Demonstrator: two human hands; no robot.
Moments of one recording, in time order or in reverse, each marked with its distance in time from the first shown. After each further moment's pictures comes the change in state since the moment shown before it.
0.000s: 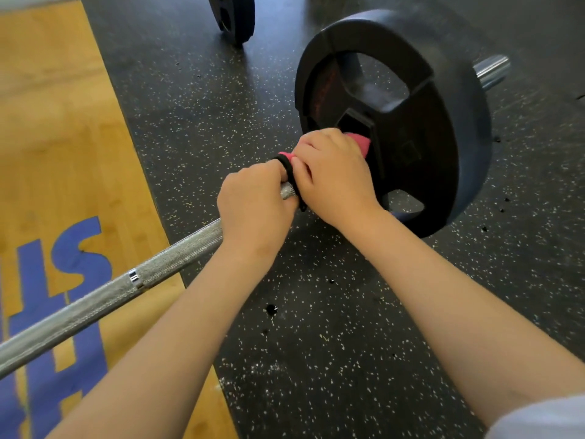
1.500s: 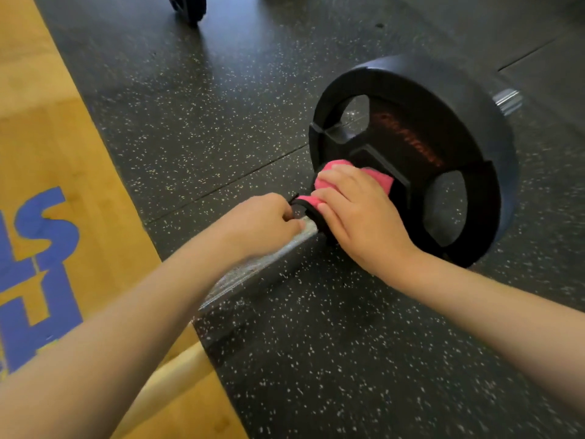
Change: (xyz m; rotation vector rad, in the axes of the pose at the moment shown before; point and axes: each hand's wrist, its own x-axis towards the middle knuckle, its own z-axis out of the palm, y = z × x) left_hand -0.090 0.043 -0.027 -0.062 -0.791 0.121; right_hand -0.158 0.014 -0.095 -0.016 -0.149 -0.069
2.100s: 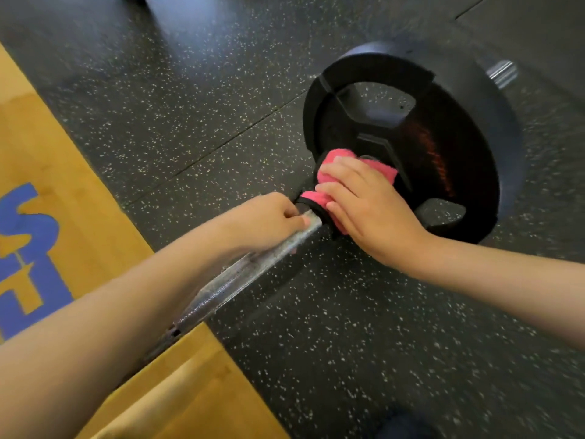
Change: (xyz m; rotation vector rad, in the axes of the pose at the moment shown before) left_hand -0.032 0.026 0.039 0.003 -0.219 0.143; right_hand -0.079 -0.009 -0.036 -0.064 -0.105 0.010
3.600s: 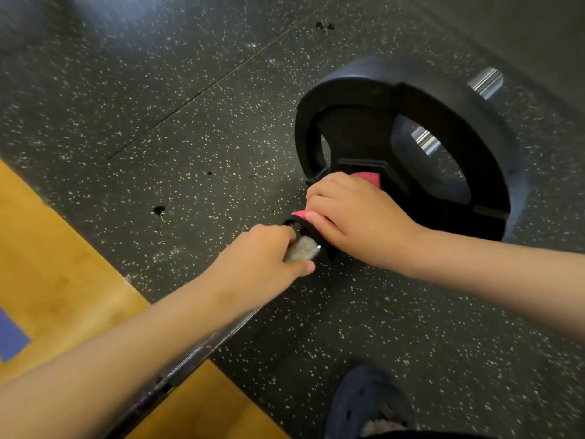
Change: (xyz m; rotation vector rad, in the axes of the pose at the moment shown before) left_hand -0.037 0.044 0.079 0.033 0.032 0.144; right_hand -0.067 -0.008 -0.030 0.060 -0.211 0.151
